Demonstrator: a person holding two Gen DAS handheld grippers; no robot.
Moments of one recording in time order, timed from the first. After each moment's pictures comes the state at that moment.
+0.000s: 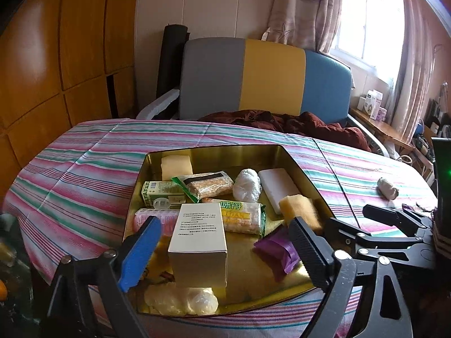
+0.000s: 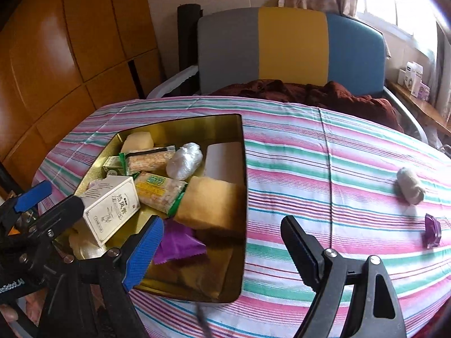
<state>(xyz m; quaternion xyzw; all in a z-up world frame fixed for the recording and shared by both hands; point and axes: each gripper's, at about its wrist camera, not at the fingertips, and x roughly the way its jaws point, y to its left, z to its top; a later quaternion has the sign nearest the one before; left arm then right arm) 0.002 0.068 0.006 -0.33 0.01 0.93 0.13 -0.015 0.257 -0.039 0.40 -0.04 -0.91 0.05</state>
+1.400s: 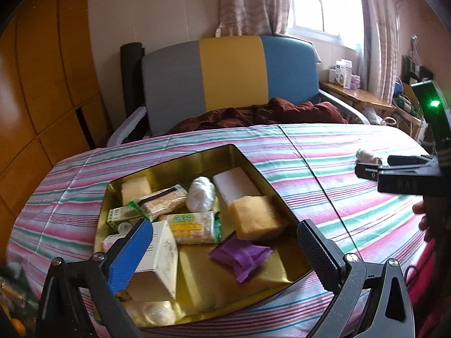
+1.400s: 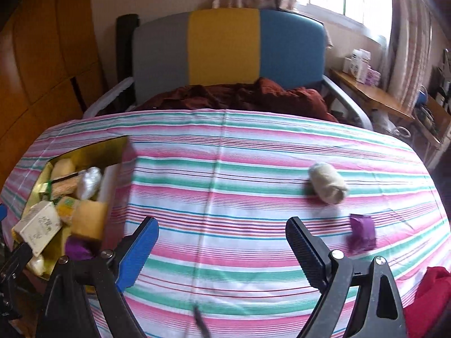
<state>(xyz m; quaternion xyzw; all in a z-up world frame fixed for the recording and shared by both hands) 0.014 0.146 0.015 -0.31 0.11 0.92 0.19 -0.015 0.391 -0.019 0.41 -0.04 -0.91 -0.08</state>
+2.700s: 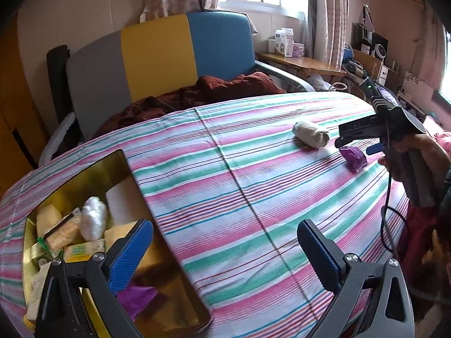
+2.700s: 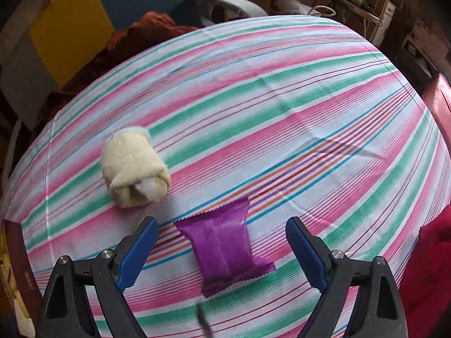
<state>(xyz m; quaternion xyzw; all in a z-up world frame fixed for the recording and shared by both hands) 0.004 0.279 -0.011 -0.36 0.15 0.86 0.33 -0.031 0.622 -0.098 0.54 -0.24 -0.77 -0.25</state>
